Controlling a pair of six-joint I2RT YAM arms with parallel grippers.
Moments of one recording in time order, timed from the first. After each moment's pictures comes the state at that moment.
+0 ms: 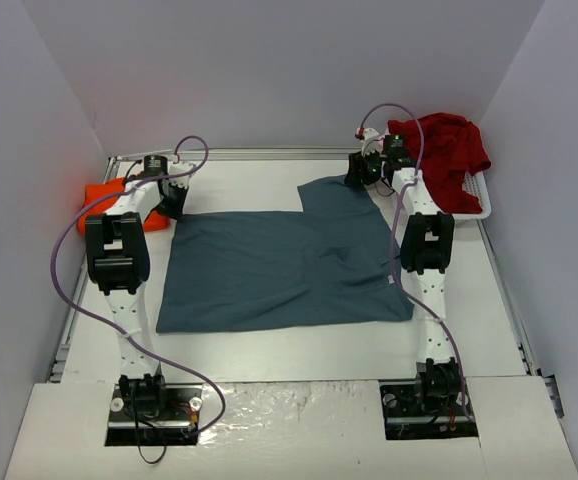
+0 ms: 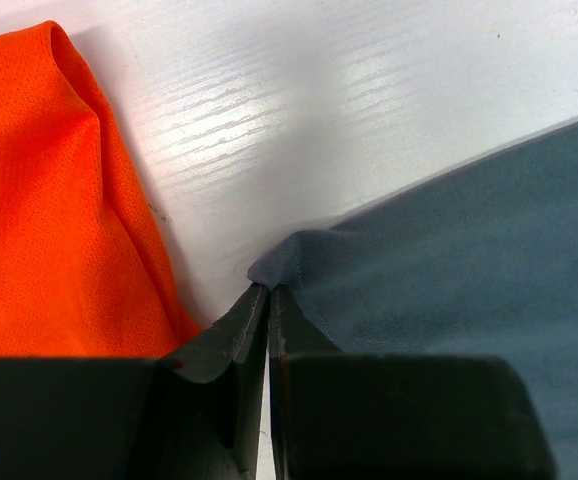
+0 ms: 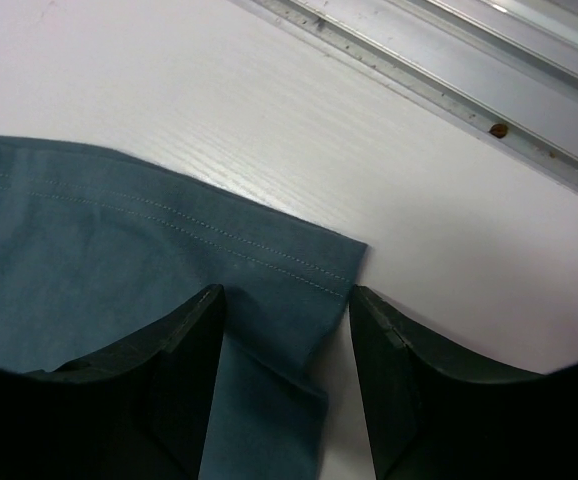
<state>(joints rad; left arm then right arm) 0.05 2.20 1.74 -0.57 0.19 0.32 0.05 2.76 2.49 -0.47 -0.53 -0.25</state>
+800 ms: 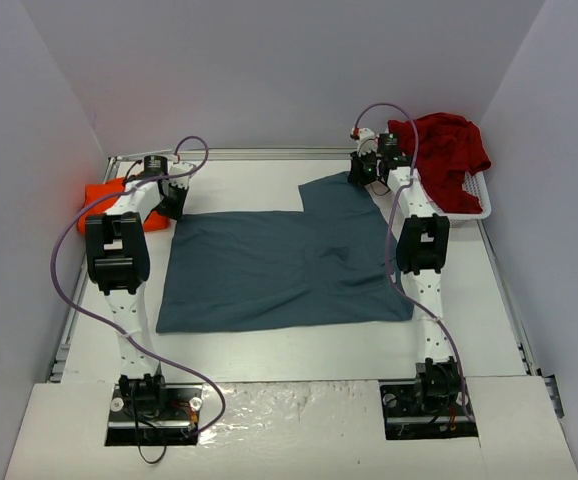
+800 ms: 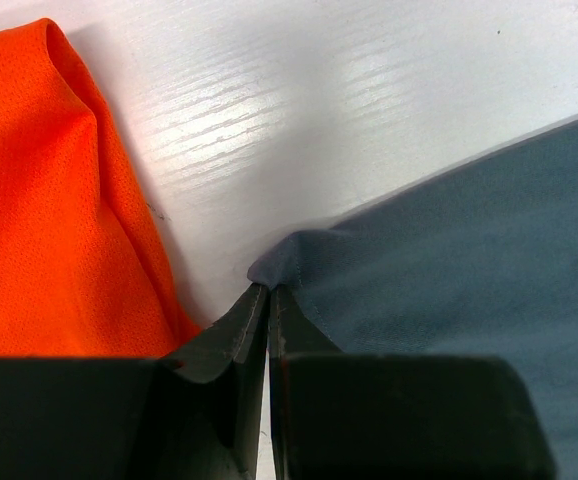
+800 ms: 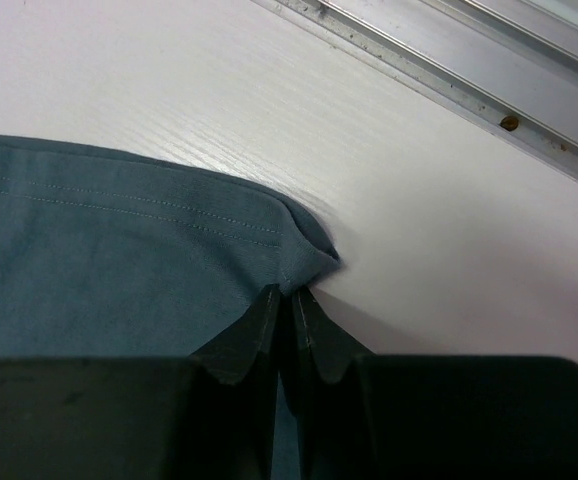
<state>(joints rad) 0.05 2.20 1.74 -0.57 0.20 0.33 0.07 2.80 2.59 -0.57 -0.47 -0.26</state>
